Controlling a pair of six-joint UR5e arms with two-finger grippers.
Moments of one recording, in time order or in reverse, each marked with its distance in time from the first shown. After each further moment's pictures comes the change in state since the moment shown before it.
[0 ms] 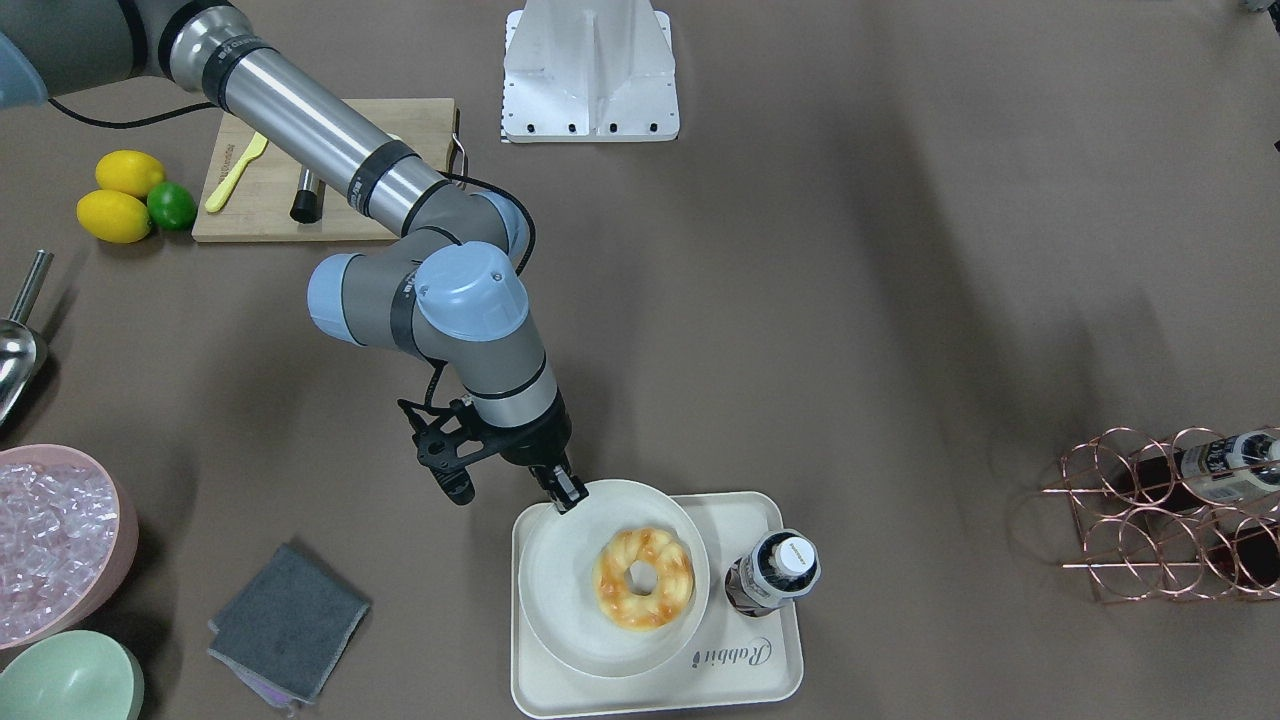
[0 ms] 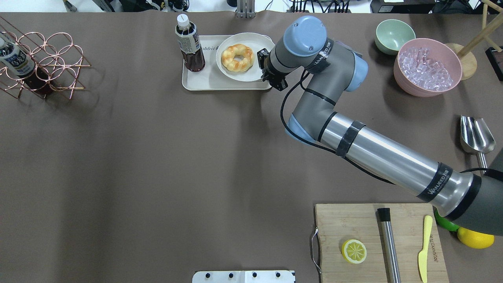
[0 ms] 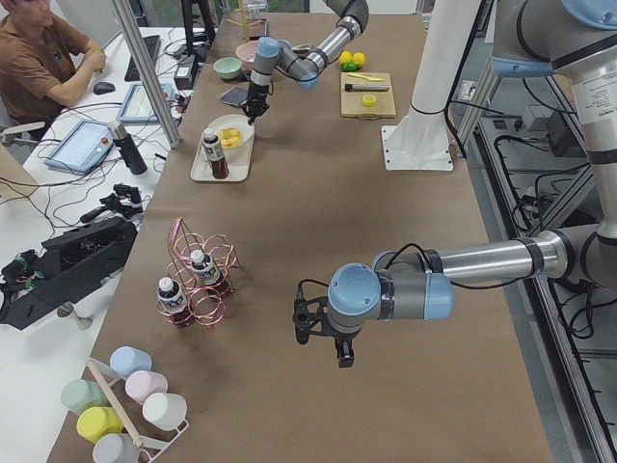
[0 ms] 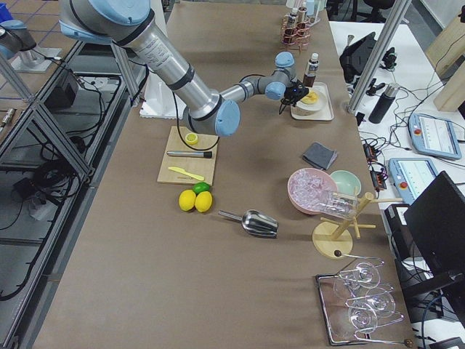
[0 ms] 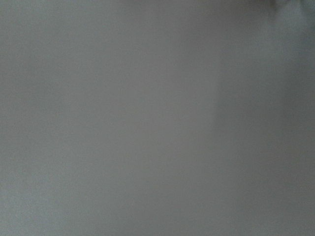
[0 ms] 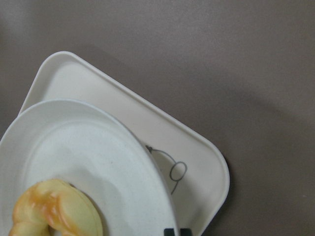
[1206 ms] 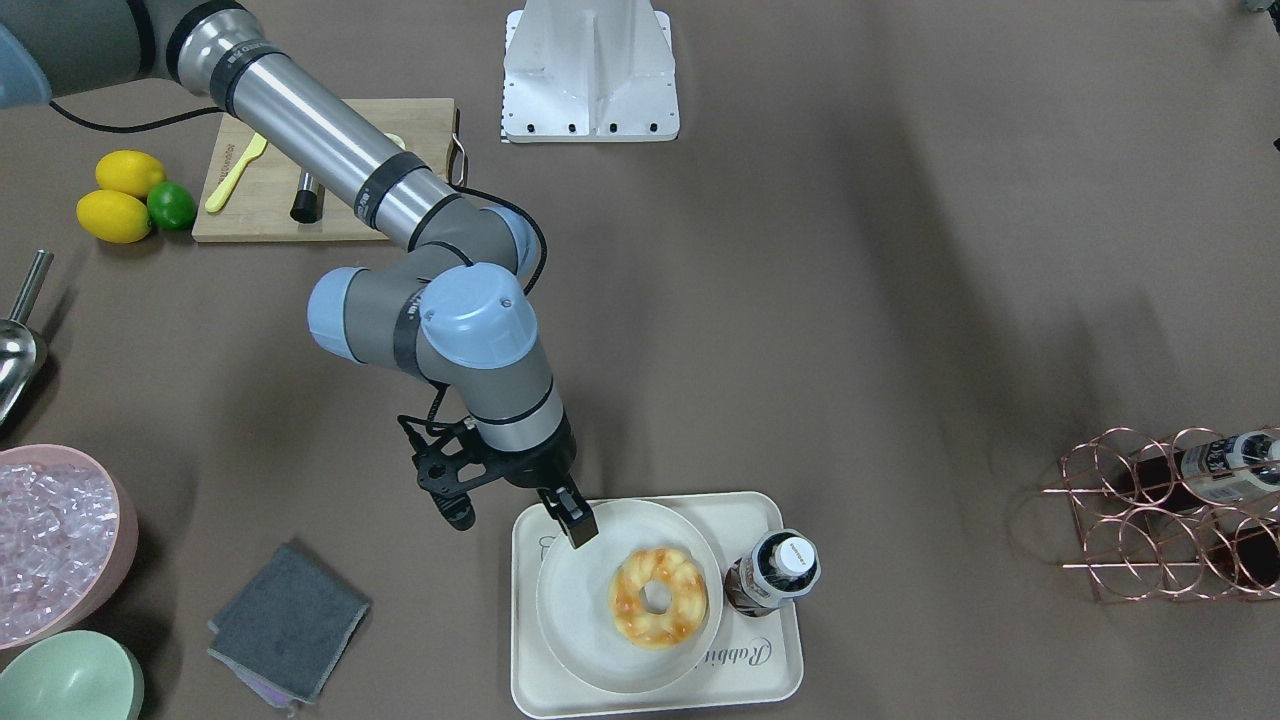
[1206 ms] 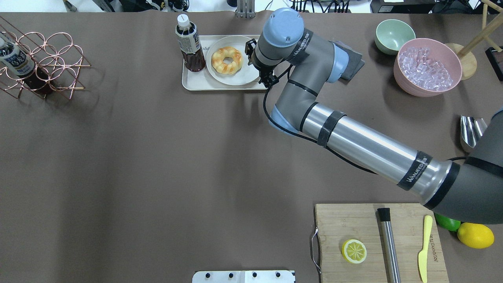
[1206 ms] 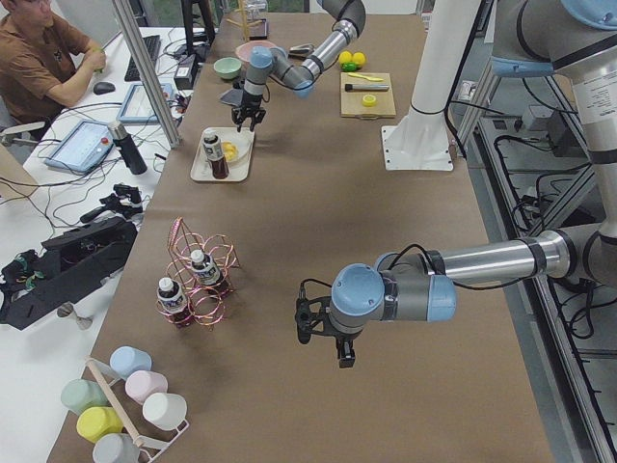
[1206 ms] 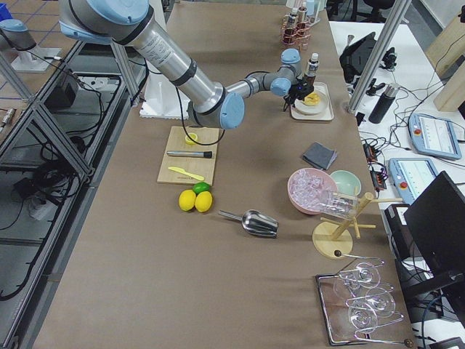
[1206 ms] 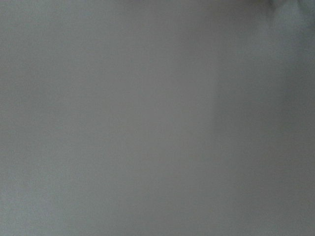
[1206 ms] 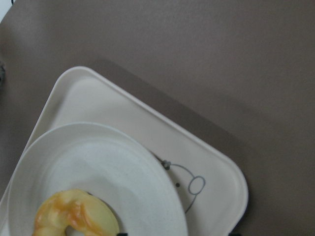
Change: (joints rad) left arm -0.001 0.010 0.000 -0.024 -0.001 0.000; right arm 0.036 0.050 -0.058 -0.021 0.050 -0.015
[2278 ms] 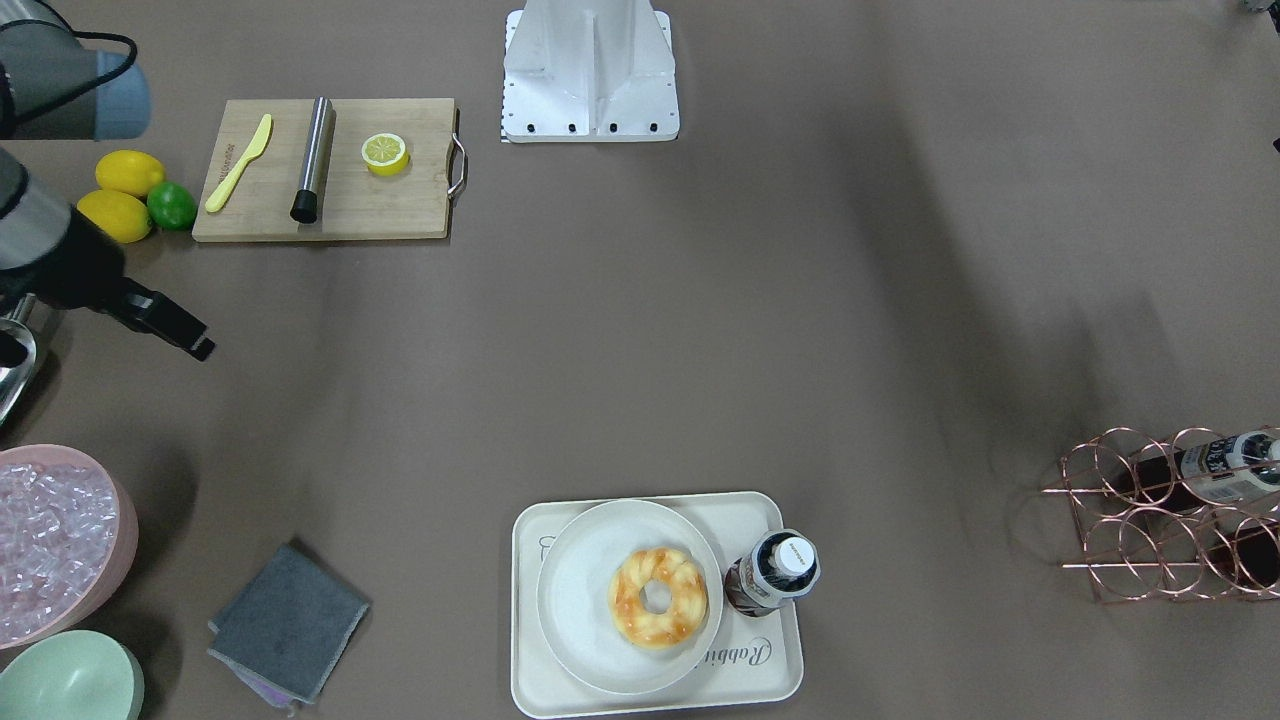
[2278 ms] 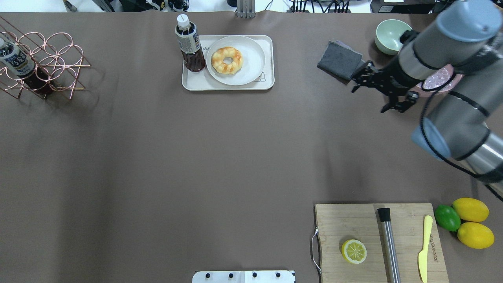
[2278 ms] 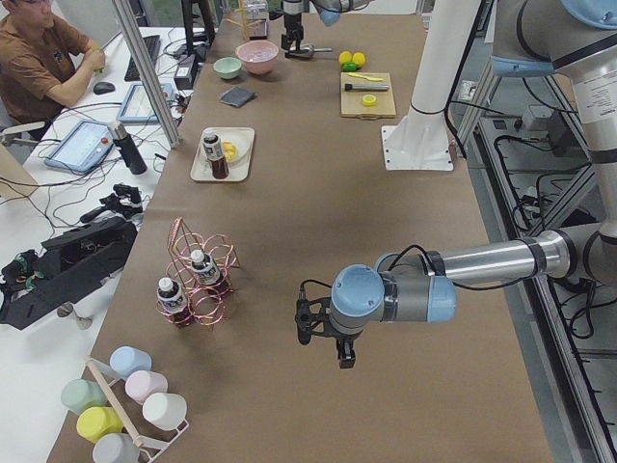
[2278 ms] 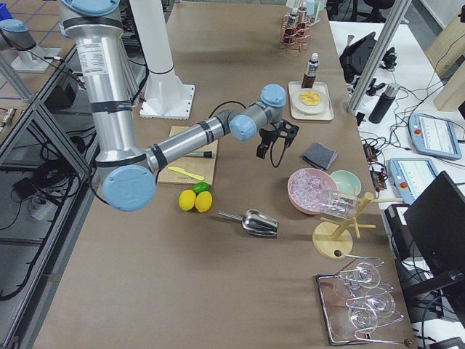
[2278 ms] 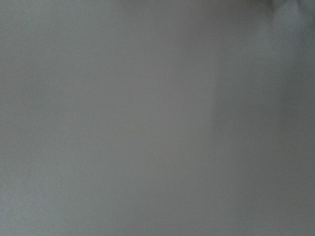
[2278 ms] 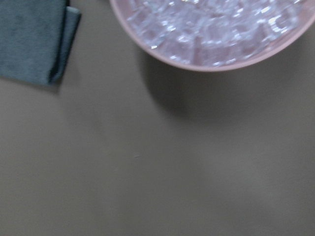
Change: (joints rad) left arm 0.002 0.000 0.005 -0.002 -0.001 -0.002; right arm 0.308 -0.834 0.887 -0.380 0.415 -0.894
